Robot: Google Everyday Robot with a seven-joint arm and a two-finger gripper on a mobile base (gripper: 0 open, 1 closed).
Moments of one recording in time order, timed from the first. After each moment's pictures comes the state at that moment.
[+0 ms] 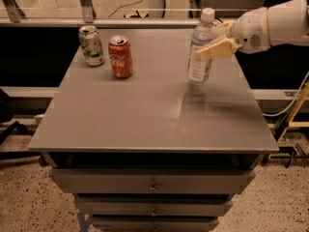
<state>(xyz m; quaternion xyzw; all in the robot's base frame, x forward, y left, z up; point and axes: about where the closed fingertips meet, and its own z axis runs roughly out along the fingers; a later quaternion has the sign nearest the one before) 0.630 -0.141 0.957 -0.51 0.69 0.23 0.46</state>
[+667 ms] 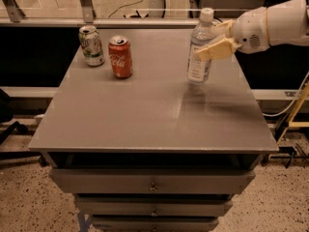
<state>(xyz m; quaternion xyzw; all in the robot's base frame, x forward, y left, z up) 0.632 -0.140 0.957 -0.51 0.69 0.22 0.47</state>
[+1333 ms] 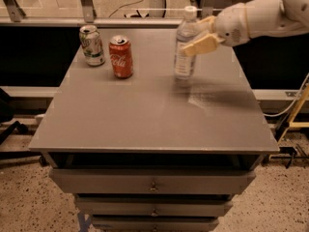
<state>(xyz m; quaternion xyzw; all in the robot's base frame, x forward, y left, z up) 0.662 -0.108 0.950 -0.55 0.65 0.25 0.46</state>
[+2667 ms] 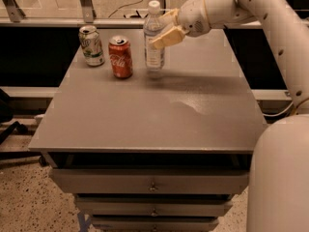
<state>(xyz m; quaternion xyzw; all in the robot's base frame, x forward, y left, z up) 0.702 -0.017 0.954 -0.61 0.59 0.28 0.45</state>
